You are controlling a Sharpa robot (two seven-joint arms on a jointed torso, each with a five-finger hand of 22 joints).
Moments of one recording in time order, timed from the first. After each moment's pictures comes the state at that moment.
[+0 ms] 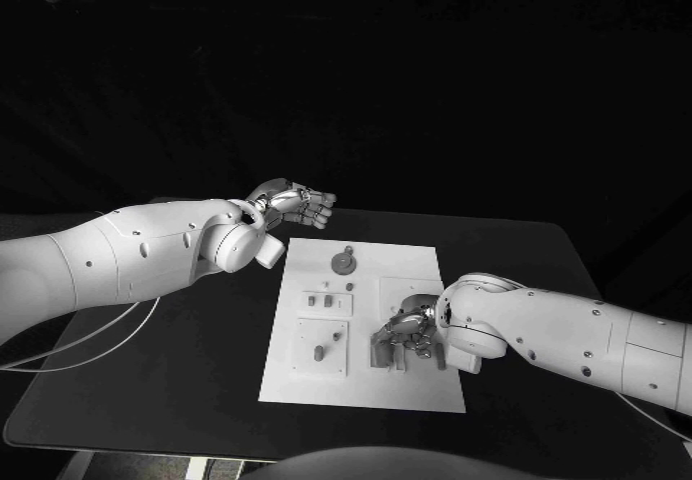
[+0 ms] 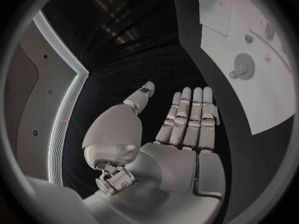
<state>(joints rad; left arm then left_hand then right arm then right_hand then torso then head) 1.31 -0.74 -0.24 1.21 -0.21 -0.18 0.20 0.93 -0.04 0.43 -0.22 0.08 0.79 0.20 0.22 0.51 1.02 0.17 0.10 0.08 0.76 0.18 0.41 0.42 0.05 0.79 0.08 0.12 0.84 1.16 -0.51 -0.24 1.34 -0.84 0.09 -0.50 0.69 -0.01 0.58 -0.22 0.14 1.03 0.09 0.32 0.47 1.16 -0.02 1.16 0.84 1.18 -0.11 1.54 0.77 0.23 1.08 -0.02 0.93 1.31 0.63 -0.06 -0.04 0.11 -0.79</state>
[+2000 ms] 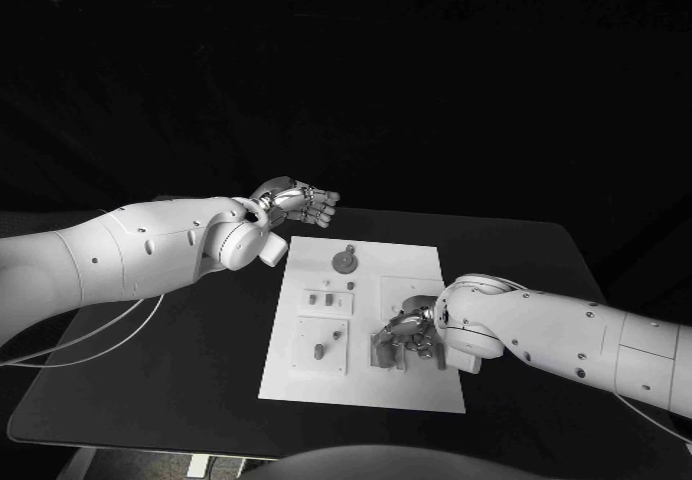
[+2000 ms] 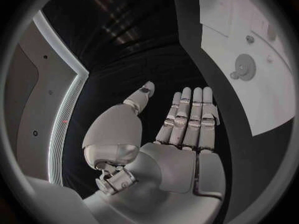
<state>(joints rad) 1.31 -0.73 -0.24 1.20 -0.21 -0.18 0.20 0.93 -0.04 0.43 -0.22 0.08 0.79 0.19 0.22 0.51 1.02 0.17 0.10 0.08 0.76 0.18 0.41 0.42 0.06 0.78 0.08 0.12 0.84 1.16 -0.49 -0.25 1.32 -0.87 0.10 -0.52 0.67 -0.06 0.60 -0.19 0.10 1.02 0.09 0.32 0.47 1.14 -0.02 1.16 0.85 1.17 -0.11 1.54 0.78 0.24 1.07 -0.01 0.93 1.31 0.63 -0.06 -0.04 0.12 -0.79</state>
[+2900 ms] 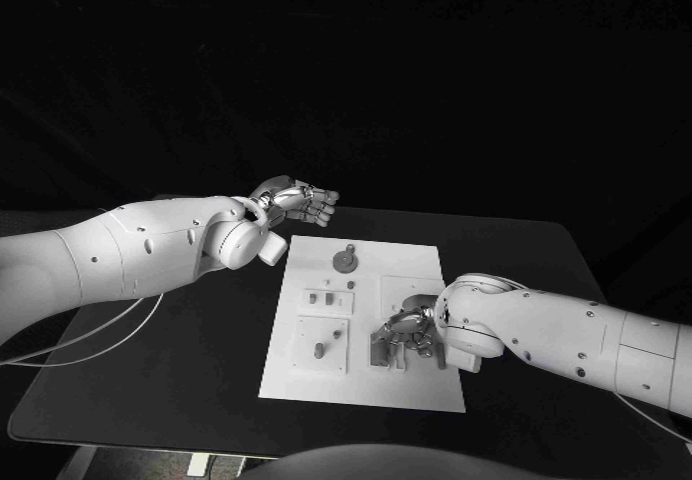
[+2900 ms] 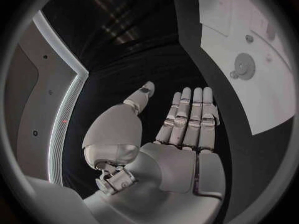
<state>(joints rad) 1.31 -0.73 -0.24 1.20 -0.21 -0.18 0.20 0.93 -0.04 0.43 -0.22 0.08 0.79 0.19 0.22 0.51 1.02 0.17 0.10 0.08 0.76 0.18 0.41 0.42 0.05 0.78 0.08 0.12 0.84 1.15 -0.49 -0.25 1.31 -0.87 0.10 -0.51 0.61 -0.10 0.59 -0.13 0.05 1.01 0.09 0.32 0.47 1.14 -0.02 1.16 0.85 1.17 -0.11 1.54 0.78 0.25 1.06 -0.01 0.93 1.31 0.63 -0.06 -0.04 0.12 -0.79</state>
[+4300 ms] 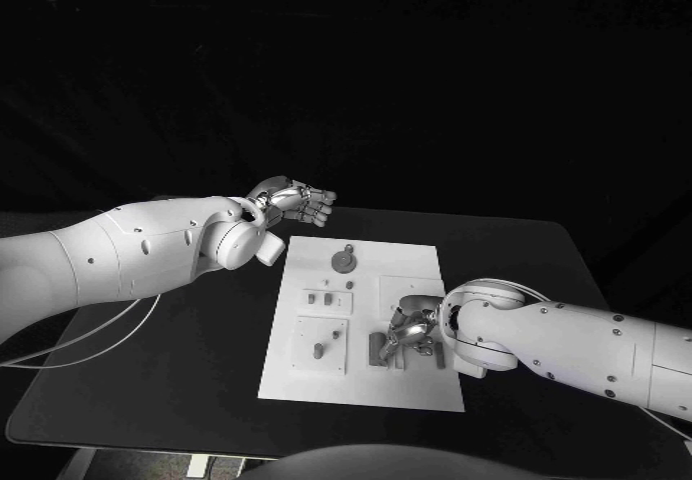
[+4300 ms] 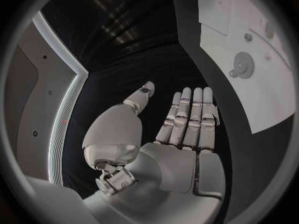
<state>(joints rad) 1.31 -0.74 -0.24 1.20 -0.21 -0.18 0.20 0.93 -0.04 0.43 -0.22 0.08 0.79 0.19 0.22 0.51 1.02 0.17 0.10 0.08 0.76 0.18 0.41 0.42 0.05 0.78 0.08 0.12 0.84 1.16 -0.57 -0.25 1.45 -1.02 0.04 -0.41 0.88 -0.11 0.59 -0.29 0.05 1.07 0.06 0.35 0.50 1.20 -0.05 1.19 0.88 1.20 -0.12 1.55 0.77 0.25 1.10 -0.03 0.94 1.31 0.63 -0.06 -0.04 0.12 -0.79</state>
